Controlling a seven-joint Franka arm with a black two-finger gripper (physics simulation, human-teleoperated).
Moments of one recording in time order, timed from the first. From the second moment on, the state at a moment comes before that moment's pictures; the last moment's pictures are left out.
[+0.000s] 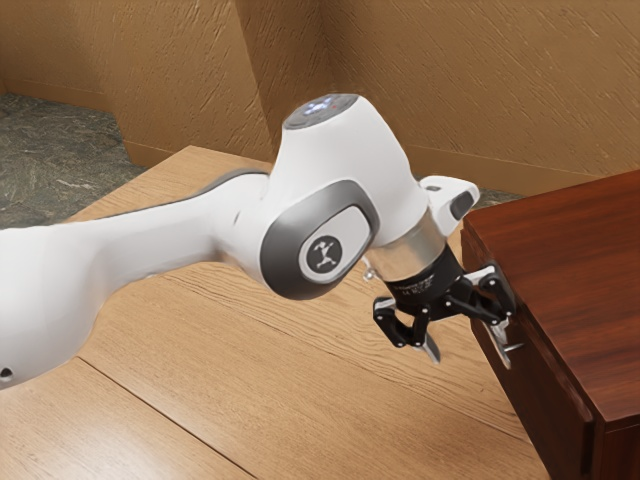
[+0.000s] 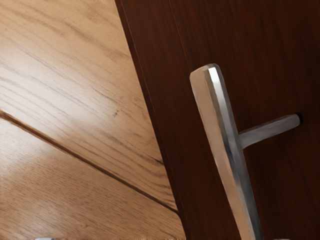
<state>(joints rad) -0.23 0.10 -0.10 -1.74 -0.18 2.13 -0.79</state>
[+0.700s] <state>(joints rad) -0.23 -0.25 0.00 -2.11 -0.11 2.20 -0.78</state>
